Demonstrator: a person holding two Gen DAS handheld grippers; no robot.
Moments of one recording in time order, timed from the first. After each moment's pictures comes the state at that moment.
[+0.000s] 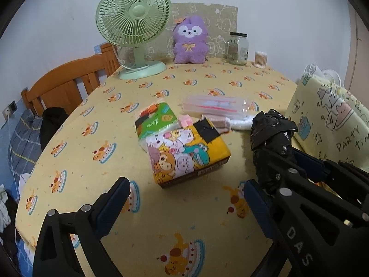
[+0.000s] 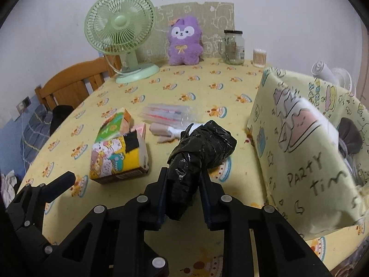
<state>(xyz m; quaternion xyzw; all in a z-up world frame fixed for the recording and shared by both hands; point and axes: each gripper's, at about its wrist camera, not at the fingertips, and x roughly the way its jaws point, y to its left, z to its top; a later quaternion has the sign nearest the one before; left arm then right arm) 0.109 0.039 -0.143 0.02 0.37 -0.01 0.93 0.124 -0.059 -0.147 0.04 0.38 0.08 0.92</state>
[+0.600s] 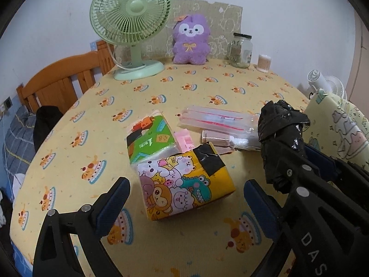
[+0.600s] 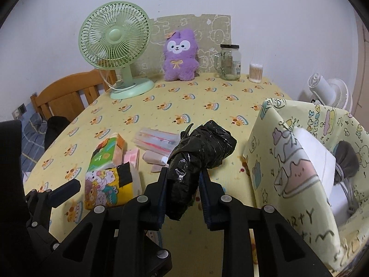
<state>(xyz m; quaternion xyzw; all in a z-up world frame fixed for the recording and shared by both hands) 0.146 0.037 -0.144 0.01 0.38 -0.02 0.92 0.151 -0.059 -0.135 0.03 0.35 0.06 0.94</state>
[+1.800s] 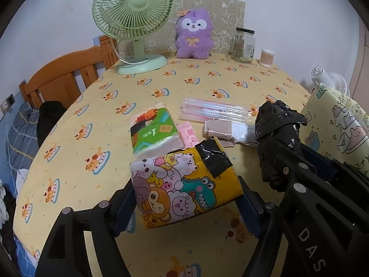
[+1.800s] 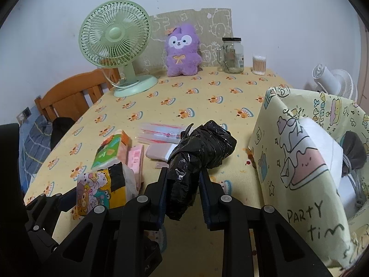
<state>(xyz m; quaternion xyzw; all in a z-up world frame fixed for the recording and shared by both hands) 0.135 0.037 -0.140 0.01 0.39 -0.01 0.92 0.147 -0.064 -0.137 0.05 0.36 0.08 0.93</state>
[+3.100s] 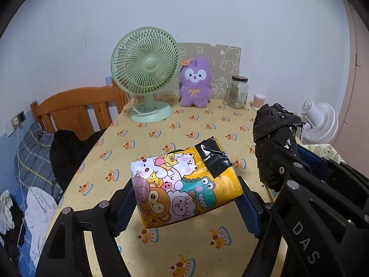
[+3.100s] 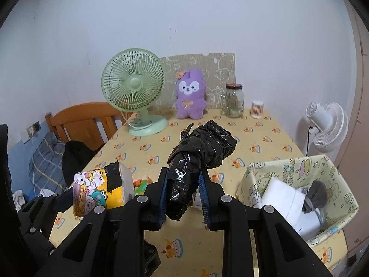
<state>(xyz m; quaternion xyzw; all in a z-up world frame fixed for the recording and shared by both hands) 0.095 0.037 -0.037 0.00 0.30 0.00 0.95 0.113 -0.063 -0.032 0.04 0.27 0.08 0.96</state>
